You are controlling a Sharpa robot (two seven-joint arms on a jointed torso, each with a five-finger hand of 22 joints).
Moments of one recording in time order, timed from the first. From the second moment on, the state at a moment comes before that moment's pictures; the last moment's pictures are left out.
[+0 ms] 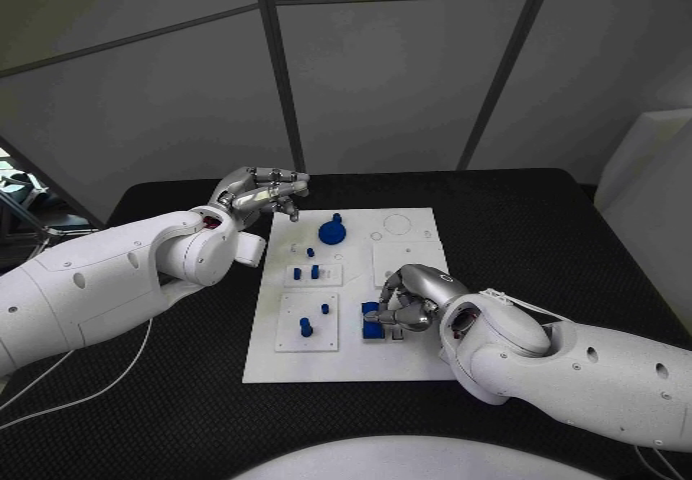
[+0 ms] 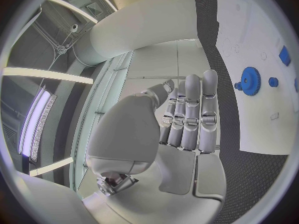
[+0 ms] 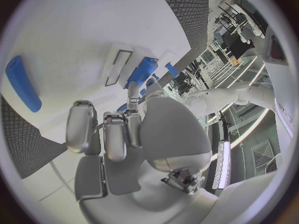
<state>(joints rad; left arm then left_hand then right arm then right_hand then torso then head) 1.14 -0.78 0.03 1.35 -0.11 -0.23 0.29 1.38 -0.12 0.47 -0.02 0.06 0.98 0.18 0.20 0.07 1.07 0.11 0.36 0.13 1.16 0.02 0.90 0.48 0.17 1.18 0.11 0.49 1.04 0.88 -0.82 0.04 1.82 -1.57 -0.43 -0.57 1.31 -0.03 -0.13 0.25 0.21 1.03 0.03 0.50 0.47 1.47 -0.03 1.43 1.31 1.47 -0.08 1.56 1.31 0.06 1.40 0.03 1.38 1.31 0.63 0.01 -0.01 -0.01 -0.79</state>
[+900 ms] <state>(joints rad) 1.14 -0.78 0.03 1.34 -0.11 -0.23 0.29 1.38 -0.12 0.47 -0.02 0.06 0.98 0.18 0.20 0.07 1.07 0.11 0.36 0.13 1.16 0.02 0.90 0.48 0.17 1.18 0.11 0.49 1.04 0.89 -1.10 0.07 1.94 -1.48 -0.50 -0.47 1.34 -0.01 -0.20 0.27 0.29 0.95 0.10 0.32 0.39 1.47 0.01 1.37 1.31 1.47 -0.05 1.56 1.31 0.06 1.38 0.06 1.36 1.28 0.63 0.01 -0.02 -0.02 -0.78</state>
